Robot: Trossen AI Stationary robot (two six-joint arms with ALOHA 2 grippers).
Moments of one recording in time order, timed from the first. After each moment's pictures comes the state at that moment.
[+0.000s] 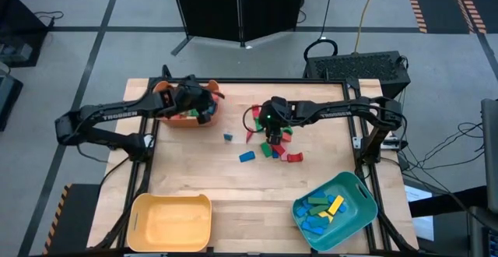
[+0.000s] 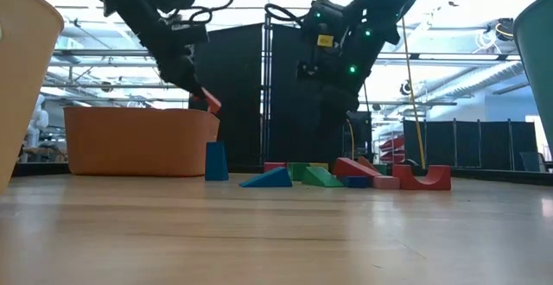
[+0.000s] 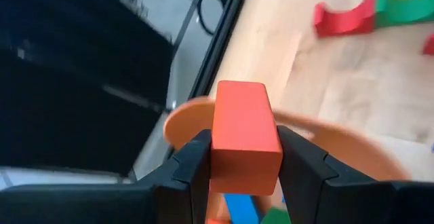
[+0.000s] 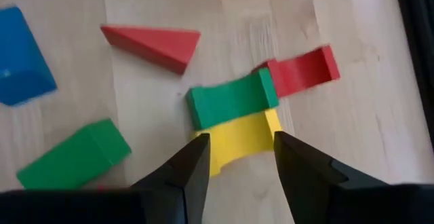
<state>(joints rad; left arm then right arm) 0.44 1.17 0.80 -0.33 -0.32 0.40 -0.22 1.76 1.14 -0.41 0.18 -0.16</state>
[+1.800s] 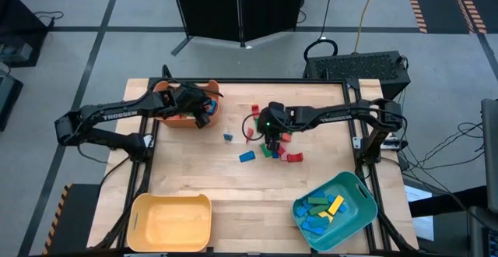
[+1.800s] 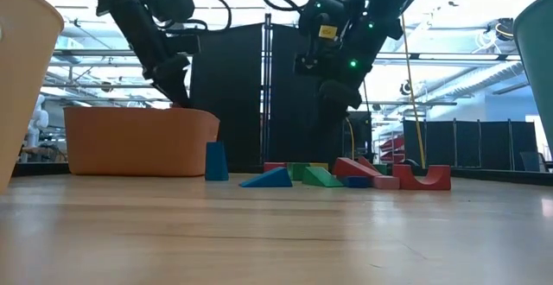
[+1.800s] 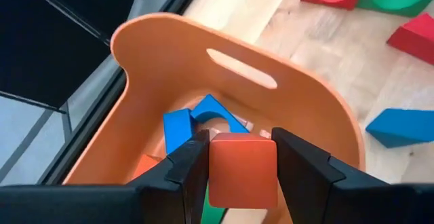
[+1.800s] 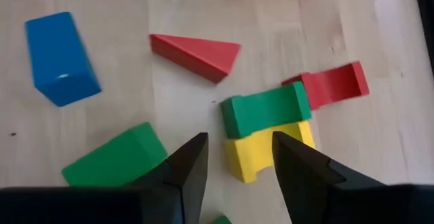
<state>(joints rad) 0.45 1.18 0.80 -0.52 -0.23 0.03 -0.16 1.75 1.14 -0.40 0.18 -0.14</state>
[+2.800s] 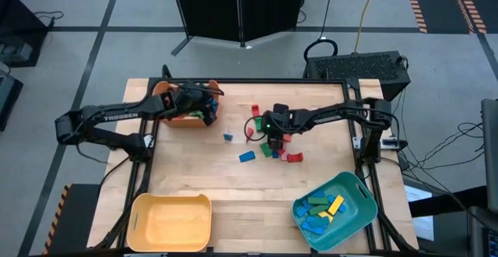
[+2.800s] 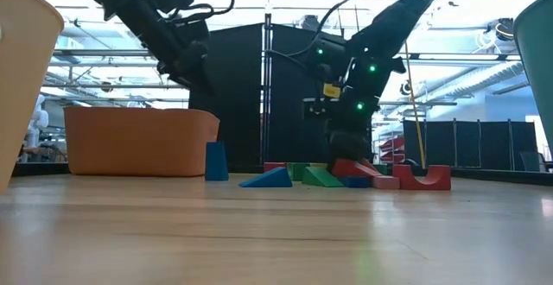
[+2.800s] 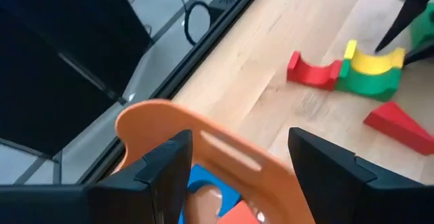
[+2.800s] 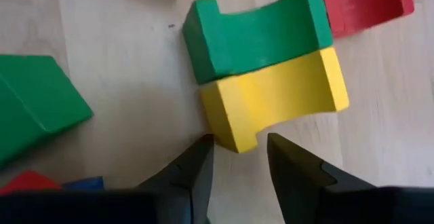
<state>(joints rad) 0.40 1.18 0.76 -0.25 -0.26 0.03 -0.21 1.85 1.03 -0.29 0.26 -0.15</state>
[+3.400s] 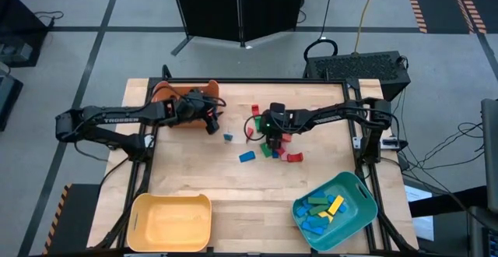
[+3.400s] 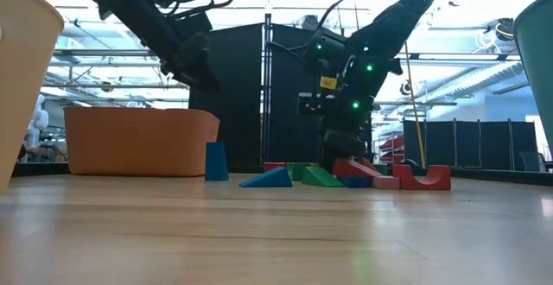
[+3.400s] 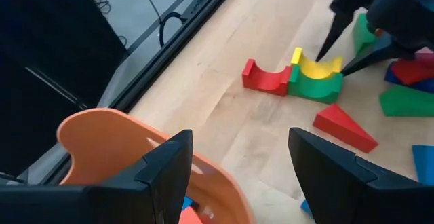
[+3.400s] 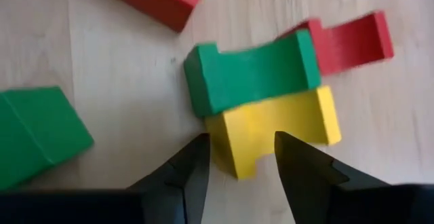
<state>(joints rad) 0.29 1.18 0.73 -0.19 -0.26 -0.03 -0.21 1.85 1.03 -0.21 0.26 -0.24</state>
